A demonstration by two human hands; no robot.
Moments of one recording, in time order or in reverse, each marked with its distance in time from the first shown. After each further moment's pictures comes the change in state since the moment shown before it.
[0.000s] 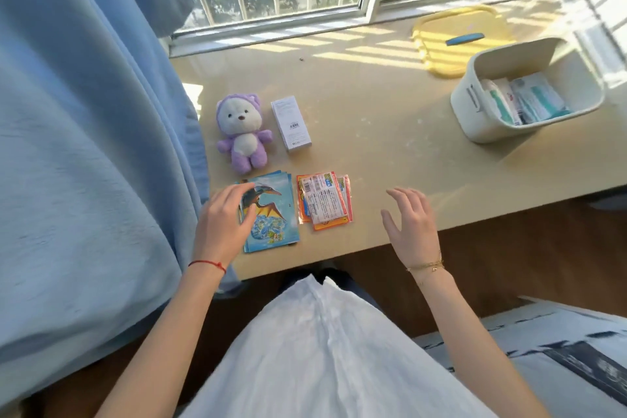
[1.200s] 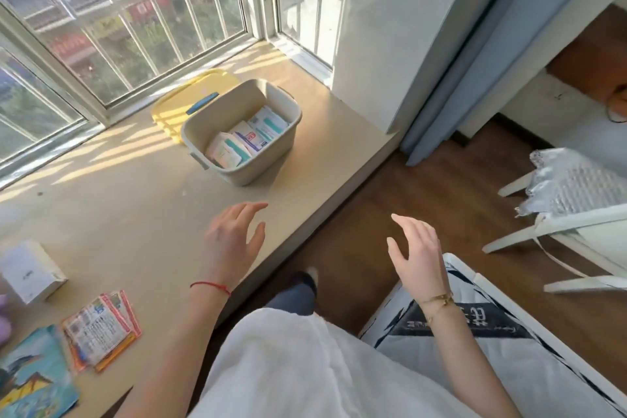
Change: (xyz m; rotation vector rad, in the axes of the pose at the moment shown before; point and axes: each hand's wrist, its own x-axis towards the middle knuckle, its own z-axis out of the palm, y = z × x) left_hand 0.015 0.519 0.227 -0.097 -0.200 0.587; right_hand -0.162 0.410 -0.285 -0.028 0.305 0.535
